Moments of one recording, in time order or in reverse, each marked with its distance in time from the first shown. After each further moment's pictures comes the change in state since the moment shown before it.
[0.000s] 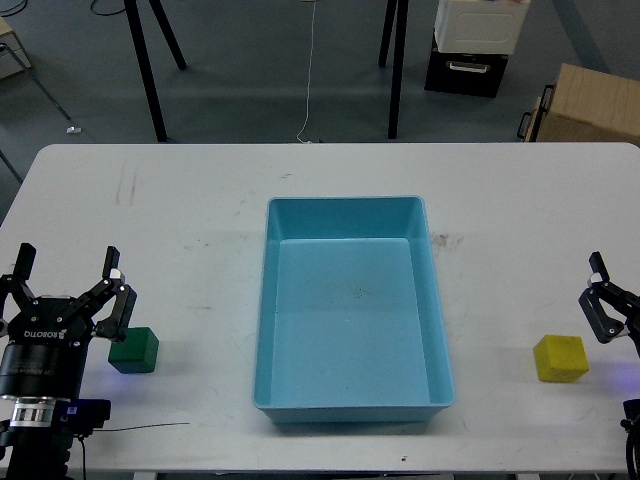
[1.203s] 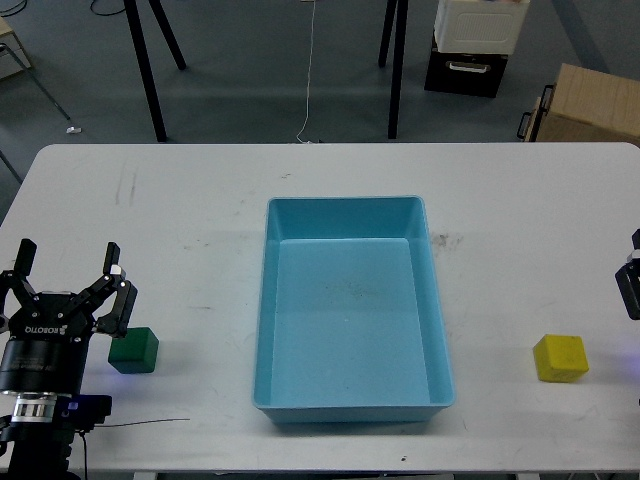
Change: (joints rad) left arm -0.017 -0.002 0.000 0.008 0.000 0.000 0.000; right arm 0.044 -0.013 0.069 -0.022 0.057 0.012 0.013
